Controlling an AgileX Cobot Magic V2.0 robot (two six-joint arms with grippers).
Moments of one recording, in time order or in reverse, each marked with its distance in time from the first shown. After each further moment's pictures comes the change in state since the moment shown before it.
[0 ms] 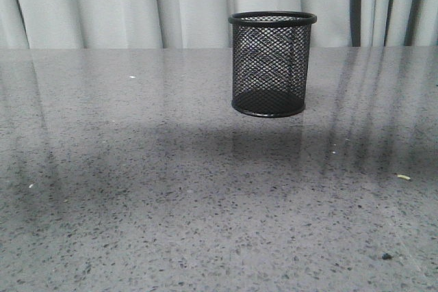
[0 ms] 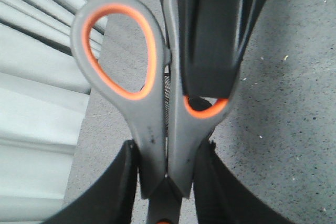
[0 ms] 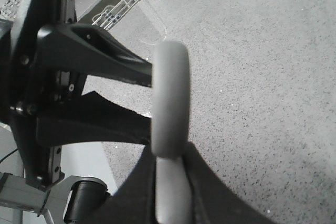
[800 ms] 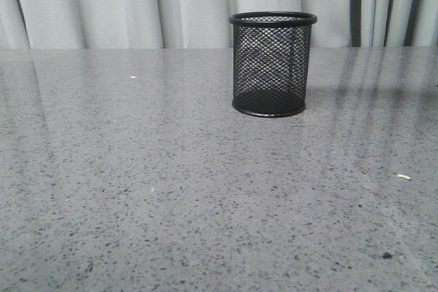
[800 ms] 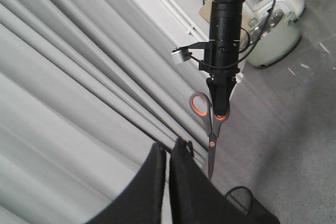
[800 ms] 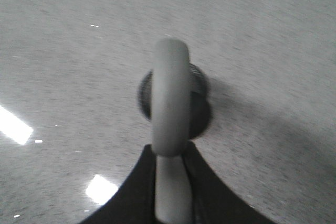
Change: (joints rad) left arm -0.002 -0.531 -0.051 -0.052 -0.027 -0.194; right arm -0.472 0.122 -0.501 -0.642 0.588 0.337
